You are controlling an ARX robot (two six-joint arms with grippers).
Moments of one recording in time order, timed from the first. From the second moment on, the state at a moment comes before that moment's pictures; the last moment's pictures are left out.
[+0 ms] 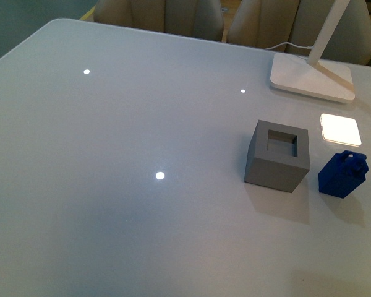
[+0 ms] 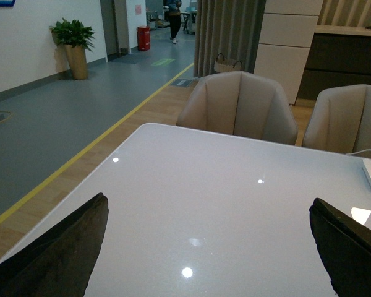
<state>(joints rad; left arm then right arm) 0.00 0.00 0.01 0.00 0.00 0.00 -0.20 1.41 0.62 -0.04 -0.04 -0.02</state>
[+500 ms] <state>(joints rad) 0.00 0.00 0.01 0.00 0.00 0.00 -0.05 2.01 0.99 -0.12 -0.01 0.22</state>
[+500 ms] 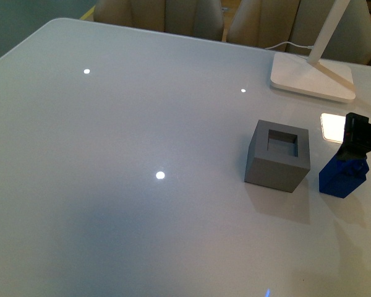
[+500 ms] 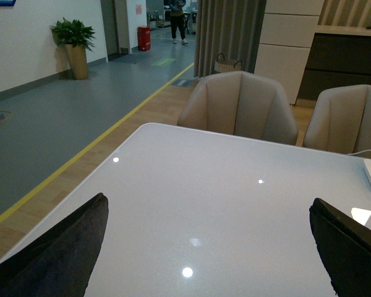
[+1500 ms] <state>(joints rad) 0.00 0.00 0.01 0.00 0.00 0.00 -0.04 2.19 1.14 -0.18 0.02 0.27</state>
